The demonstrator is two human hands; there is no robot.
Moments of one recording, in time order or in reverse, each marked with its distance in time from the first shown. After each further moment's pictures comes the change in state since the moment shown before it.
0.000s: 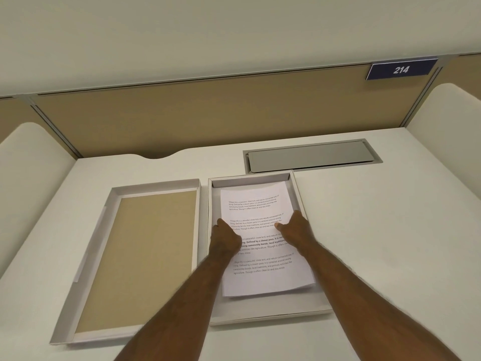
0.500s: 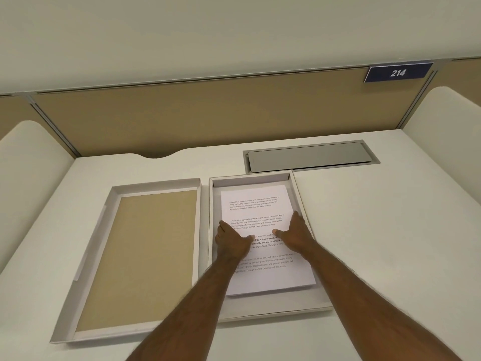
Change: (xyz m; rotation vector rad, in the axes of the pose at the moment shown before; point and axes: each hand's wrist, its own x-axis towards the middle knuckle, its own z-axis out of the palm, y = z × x) left_hand -0.012 -0.005 0.015 -0.108 0.042 0.024; right_hand -0.008 0.012 0.005 -0.011 -0.101 -0.078
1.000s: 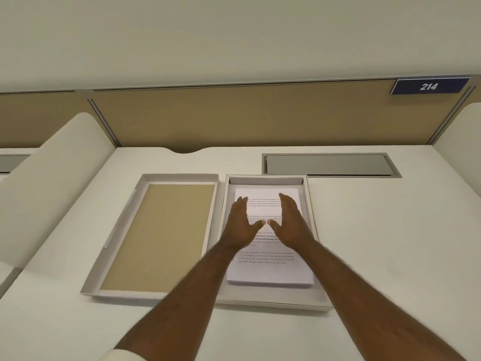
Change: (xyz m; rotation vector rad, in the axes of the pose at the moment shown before) left_hand -0.040 0.030 -0.033 -0.067 0.047 0.497; right_hand -0.028 -0.033 -0.011 -0.162 0.020 -0.553
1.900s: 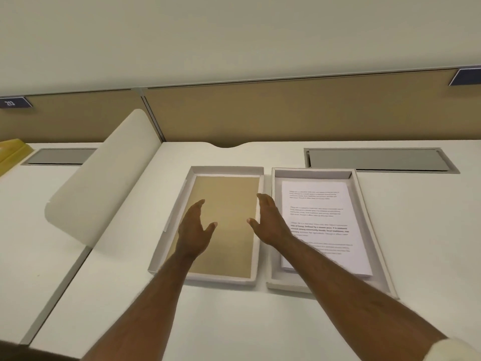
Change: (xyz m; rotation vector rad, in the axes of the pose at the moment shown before) left_hand -0.078 -0.144 -0.180 0.308 0.279 -0.137; right_hand -0.004 -0.133 0.121 0.023 -0.152 -0.077
